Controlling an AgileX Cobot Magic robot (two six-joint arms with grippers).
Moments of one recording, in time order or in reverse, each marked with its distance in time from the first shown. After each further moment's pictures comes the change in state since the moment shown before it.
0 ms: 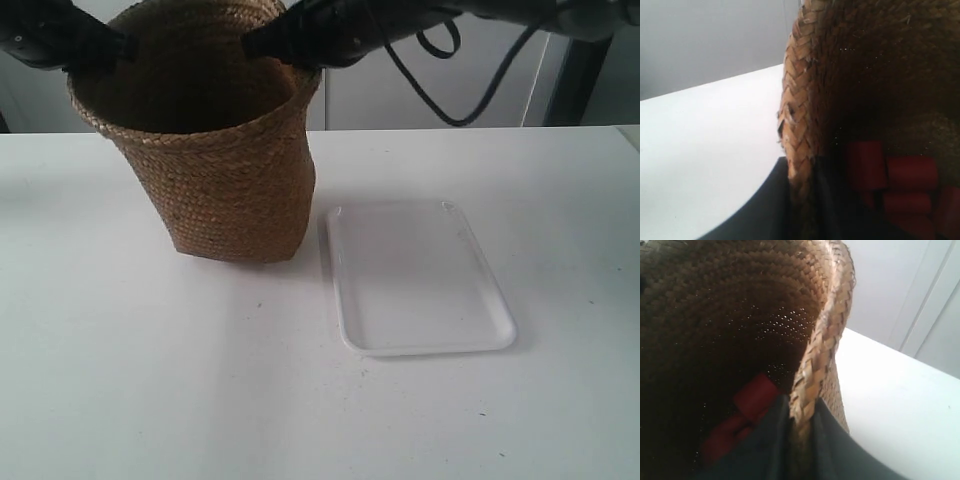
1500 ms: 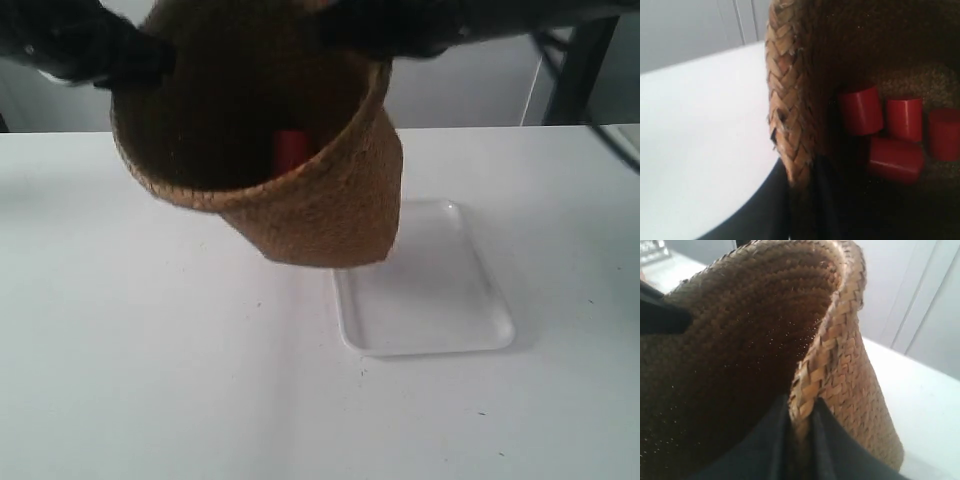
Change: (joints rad) left arm -0.168 -0.188 0.159 -0.053 0.042 -0.037; right arm 0.033 -0.412 0.360 -0.052 -0.047 0.024
